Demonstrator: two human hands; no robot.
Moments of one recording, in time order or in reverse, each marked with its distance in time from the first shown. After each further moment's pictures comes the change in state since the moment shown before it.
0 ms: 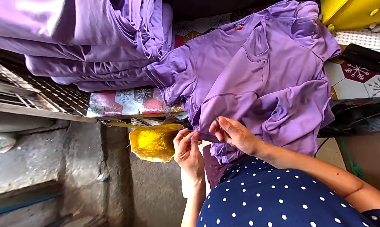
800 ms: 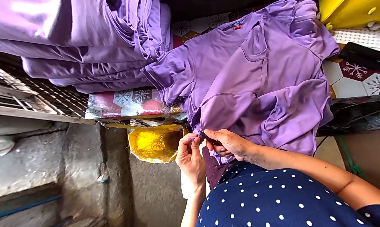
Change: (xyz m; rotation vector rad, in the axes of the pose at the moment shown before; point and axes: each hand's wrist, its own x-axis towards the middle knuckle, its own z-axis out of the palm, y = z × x) left_hand -0.006 0.007 0.000 -0.133 -0.080 -0.028; right_hand 0.005 0.007 0.013 0.386 -0.147 0.463
